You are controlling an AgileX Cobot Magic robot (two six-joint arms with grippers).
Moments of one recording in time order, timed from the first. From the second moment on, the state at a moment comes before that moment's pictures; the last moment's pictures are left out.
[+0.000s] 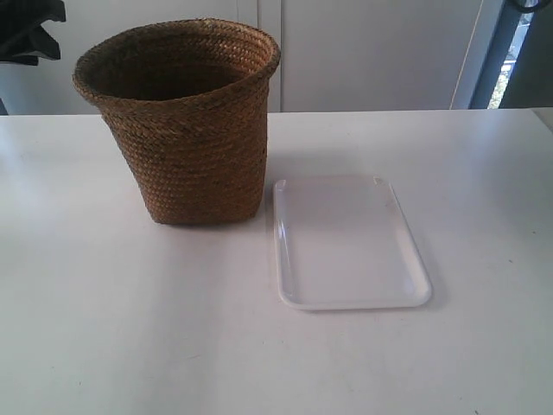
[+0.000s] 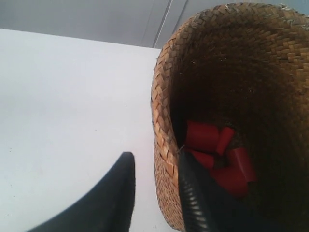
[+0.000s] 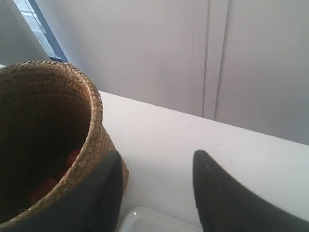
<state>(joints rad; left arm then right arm) 0.07 1.57 -1.42 -0.40 0.63 0.14 0.05 1.83 -1.92 0.41 0.76 -0.32</state>
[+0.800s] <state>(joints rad) 0.07 1.61 -1.42 -0.41 0.58 0.19 0.05 1.97 -1.92 0.58 0.76 -0.29</state>
